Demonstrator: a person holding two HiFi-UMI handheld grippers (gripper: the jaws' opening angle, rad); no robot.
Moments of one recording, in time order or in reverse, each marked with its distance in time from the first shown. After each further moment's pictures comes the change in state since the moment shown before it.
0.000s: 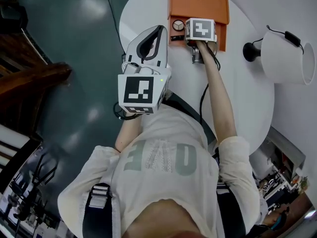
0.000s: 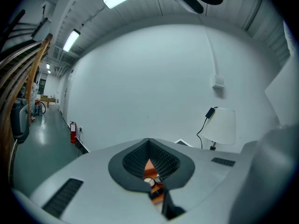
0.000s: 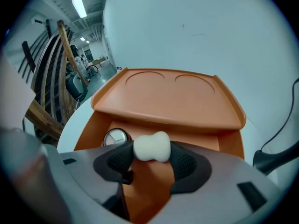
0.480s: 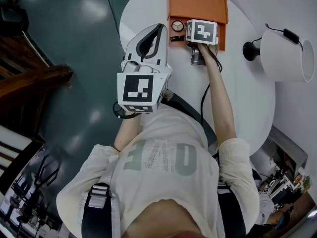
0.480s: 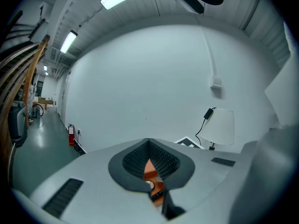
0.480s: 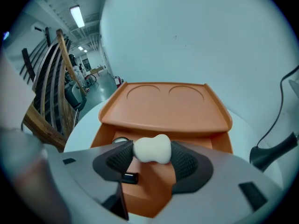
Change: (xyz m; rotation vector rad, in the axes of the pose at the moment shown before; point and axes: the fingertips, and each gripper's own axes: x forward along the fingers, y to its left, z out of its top) left arm 0.002 -0.003 0.010 0.025 -0.010 -0.019; right arm -0.023 0.000 0.013 0.058 -0.093 0.002
